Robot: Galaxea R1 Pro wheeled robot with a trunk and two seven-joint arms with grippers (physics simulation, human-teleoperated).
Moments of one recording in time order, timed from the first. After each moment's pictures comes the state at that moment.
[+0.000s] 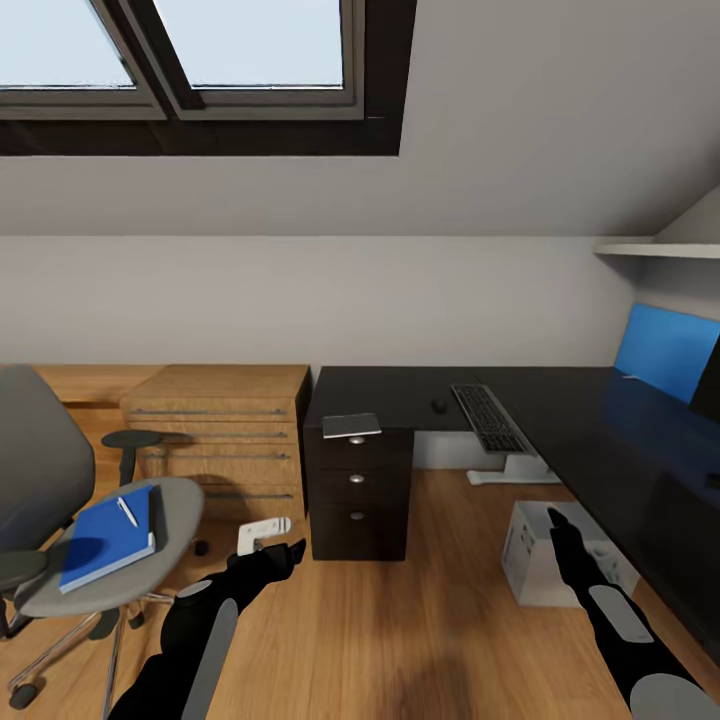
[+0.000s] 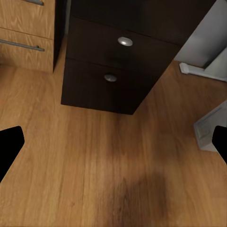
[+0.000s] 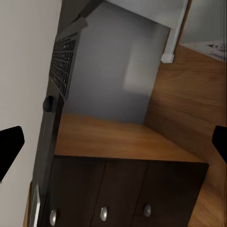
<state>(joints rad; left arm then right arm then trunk) -0.21 -0.14 -0.02 -1.49 0.19 0.68 0.06 -0.55 -0.18 -0.30 -0.57 -1.22 0.03 0.15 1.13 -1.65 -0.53</state>
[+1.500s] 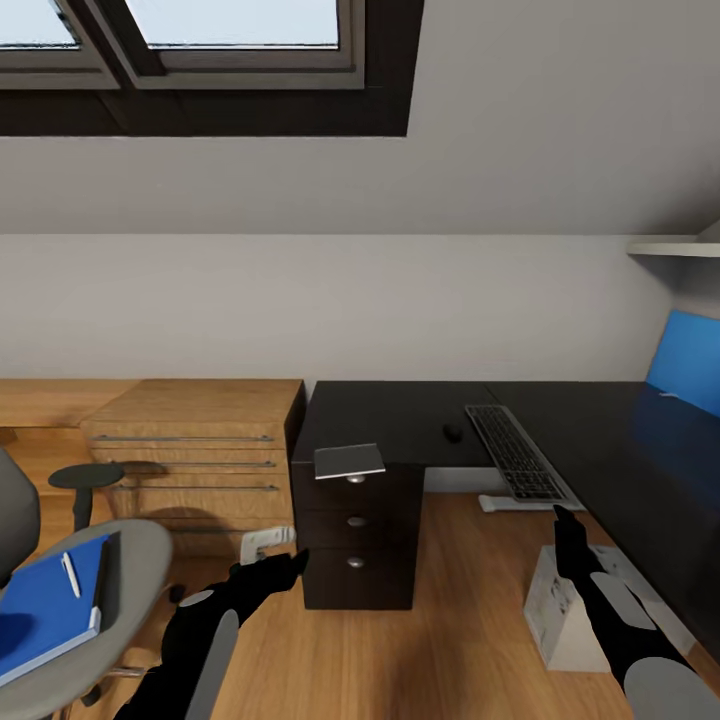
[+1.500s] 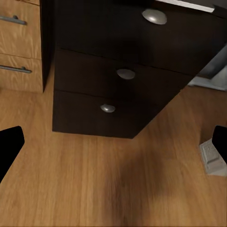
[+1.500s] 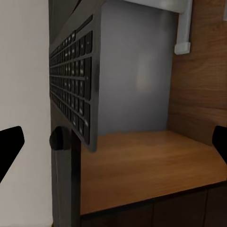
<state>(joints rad) -0.18 -0.14 -0.04 -1.50 0.19 0.68 0.05 -0.58 -0.18 -0.31 -0.56 -1.39 0.04 0.06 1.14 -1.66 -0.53</state>
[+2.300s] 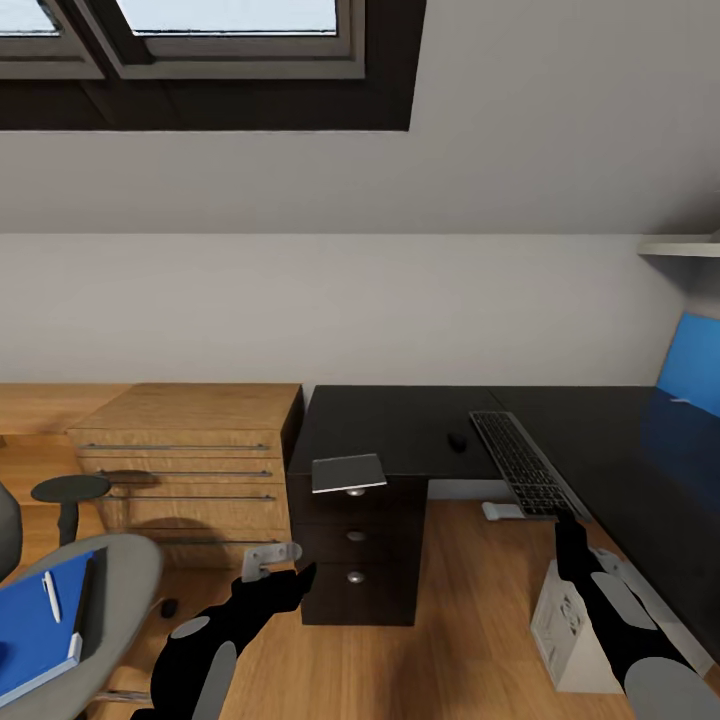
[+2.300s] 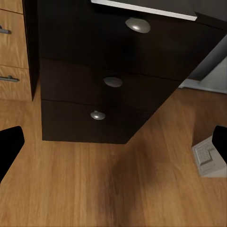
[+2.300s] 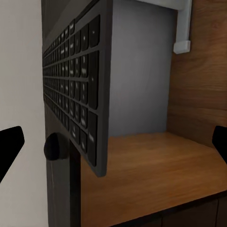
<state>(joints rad) -0.08 -0.14 -0.09 -1.62 0.19 0.68 0.05 -0.58 -0.18 -0.31 -0.56 -1.39 0.04 0.03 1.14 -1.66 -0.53</state>
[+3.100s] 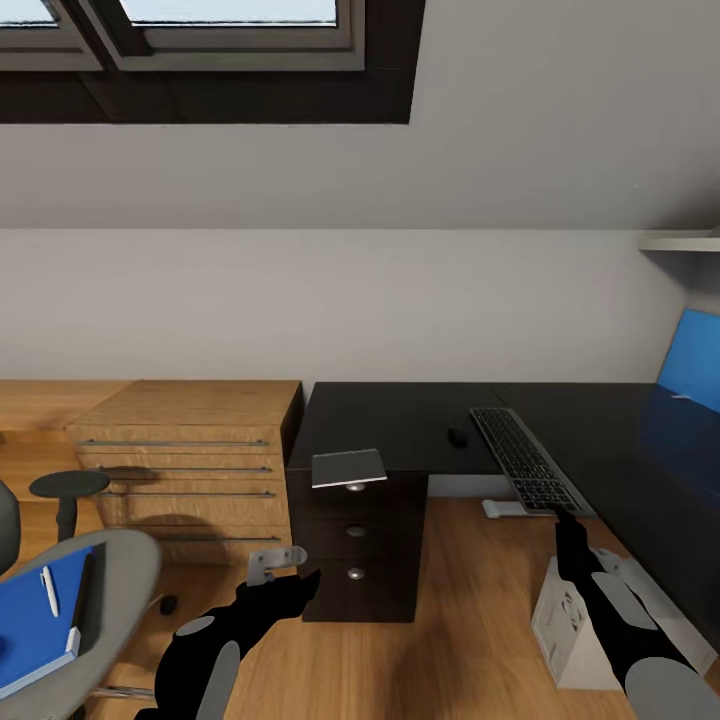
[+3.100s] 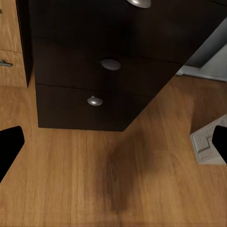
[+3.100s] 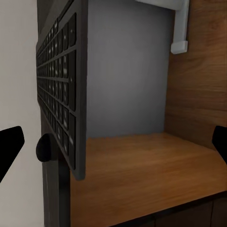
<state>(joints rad) -0.08 -0.15 -0.10 -1.62 0.19 0.74 0.05 -0.58 -0.18 -0.31 -0.56 -1.39 0.04 0.03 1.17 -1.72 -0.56</state>
